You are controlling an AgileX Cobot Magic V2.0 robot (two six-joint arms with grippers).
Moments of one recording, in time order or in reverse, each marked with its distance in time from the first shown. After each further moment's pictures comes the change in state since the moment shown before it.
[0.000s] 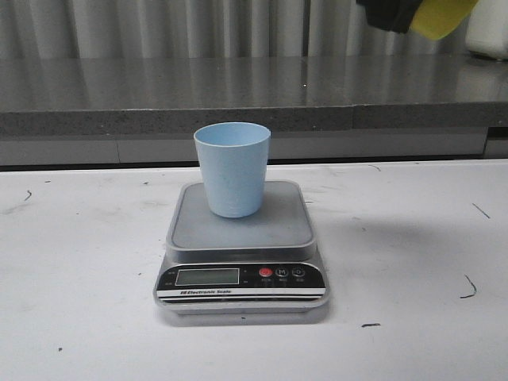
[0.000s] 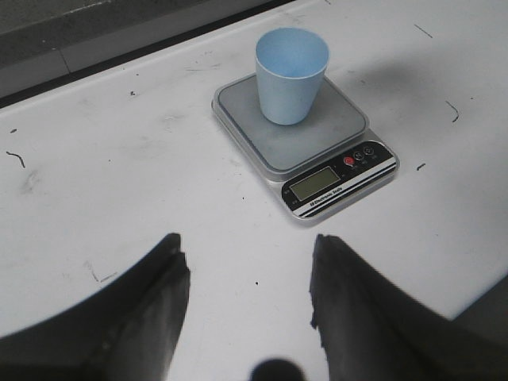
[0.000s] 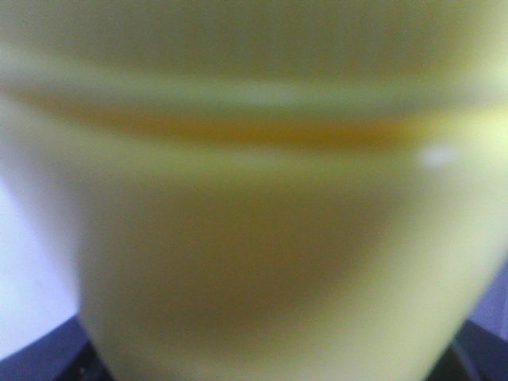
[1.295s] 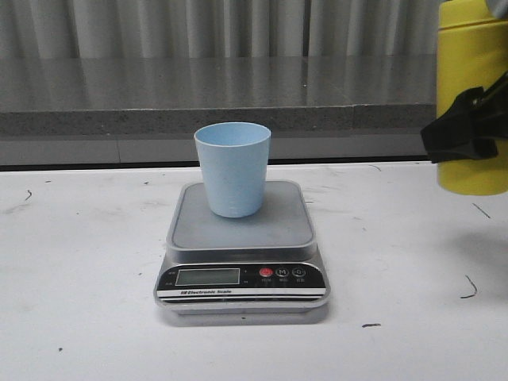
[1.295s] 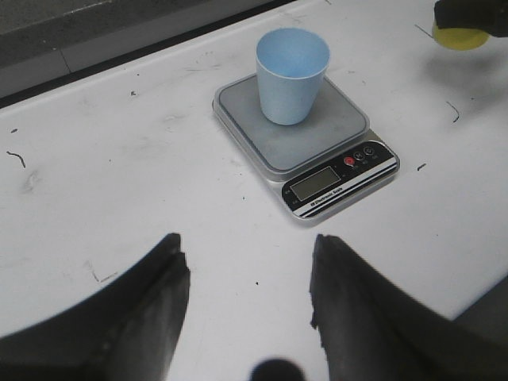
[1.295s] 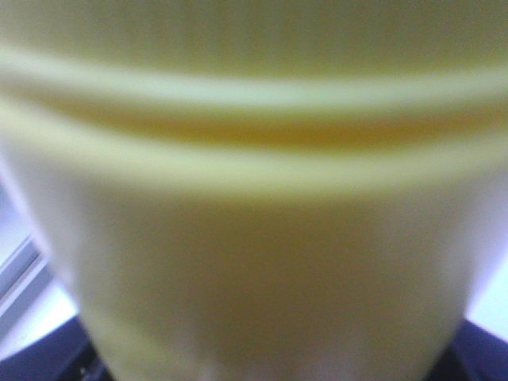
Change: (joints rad) left arm 0.000 0.000 0.000 0.000 0.000 0.000; right arm -0.661 -0.040 0.809 0.064 -1.433 0.397
